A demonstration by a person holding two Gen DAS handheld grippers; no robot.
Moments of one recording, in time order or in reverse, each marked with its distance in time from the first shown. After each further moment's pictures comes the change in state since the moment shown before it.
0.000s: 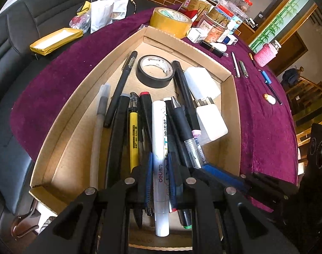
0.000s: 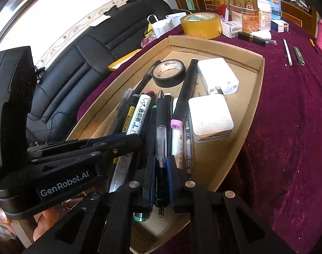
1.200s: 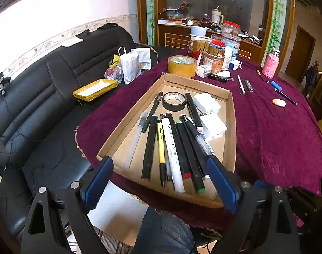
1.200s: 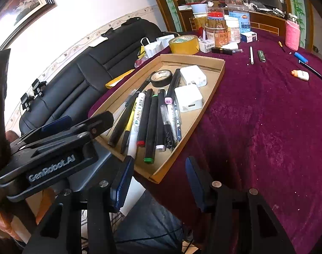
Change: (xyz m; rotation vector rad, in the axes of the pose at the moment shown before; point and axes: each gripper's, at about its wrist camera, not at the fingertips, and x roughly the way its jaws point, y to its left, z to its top) left arm -0.096 -0.038 -0.077 0.136 -0.344 0.303; right arm -0.083 0.017 -0.085 0.030 -0.174 -0.073
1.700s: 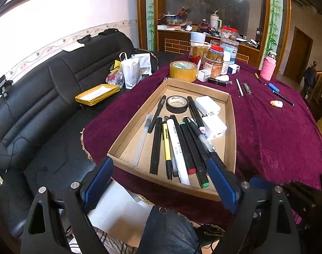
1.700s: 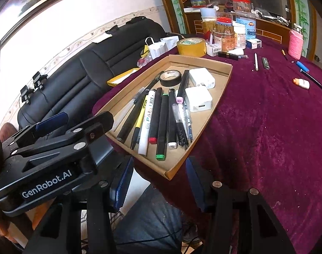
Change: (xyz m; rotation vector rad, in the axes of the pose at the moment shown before) left arm -0.015 0.009 -0.007 0.003 -0.035 -0.003; right arm 0.000 0.023 -0.003 -0.050 -0.001 -0.023
